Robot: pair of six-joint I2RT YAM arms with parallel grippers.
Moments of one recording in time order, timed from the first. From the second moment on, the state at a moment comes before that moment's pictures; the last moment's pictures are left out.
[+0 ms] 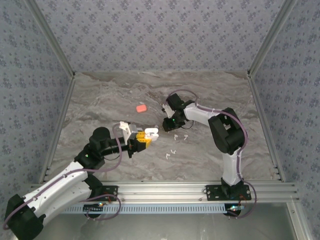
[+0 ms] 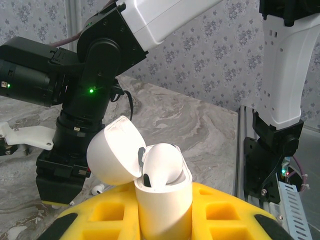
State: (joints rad) left arm -0.70 0.72 0.43 0.15 0.57 -0.11; right arm 0.58 1.99 1.33 -0.59 -0.25 0.13
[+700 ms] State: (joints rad) left arm -0.70 0.72 0.43 0.16 0.56 -0.12; right arm 0.59 1.53 1.13 -0.49 -0.24 0.09
